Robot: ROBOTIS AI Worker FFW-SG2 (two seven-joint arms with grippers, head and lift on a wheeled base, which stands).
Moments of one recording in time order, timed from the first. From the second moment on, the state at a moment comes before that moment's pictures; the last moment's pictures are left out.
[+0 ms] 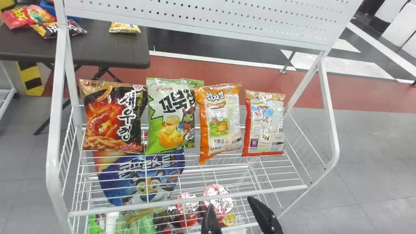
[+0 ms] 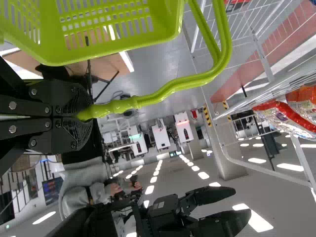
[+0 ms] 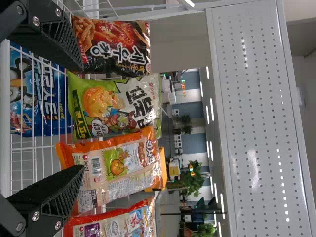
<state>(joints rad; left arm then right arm) 0.54 0.12 -0.04 -1.81 0.26 0.97 -1.27 0.98 -0.06 0.07 -2.17 -0.07 -0.37 0.06</state>
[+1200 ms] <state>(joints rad) 0.54 0.14 -0.06 -1.82 0.26 0.97 -1.27 0.27 -0.03 0.29 -1.88 0.00 0.07 -0.05</state>
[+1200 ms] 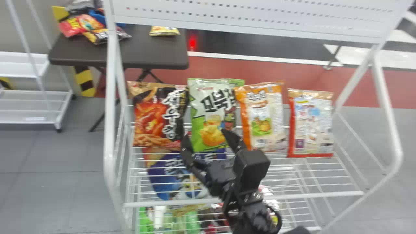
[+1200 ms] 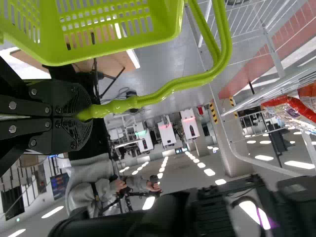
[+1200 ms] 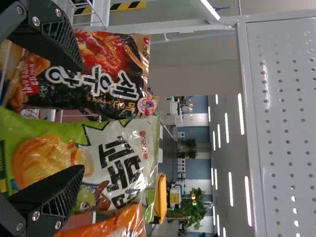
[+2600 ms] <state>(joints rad) 0.47 0.18 -0.08 -1.77 0.32 0.97 -1.27 -0.10 0.00 0.43 -1.48 -0.04 0.21 0.13</state>
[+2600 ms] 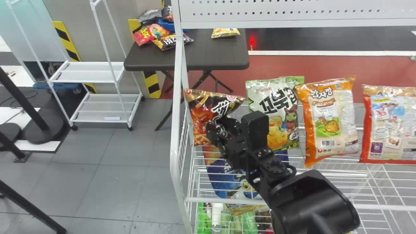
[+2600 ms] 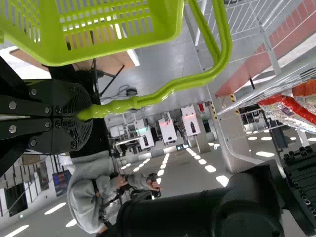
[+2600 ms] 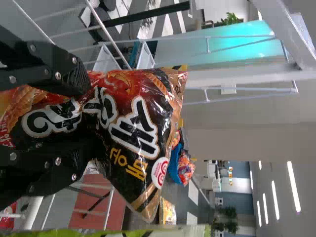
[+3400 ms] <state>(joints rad) 0.45 0.16 -0.09 -1.76 0.30 0.97 -1.27 0.48 -0.07 0.27 -2.26 0.14 0.43 0.12</state>
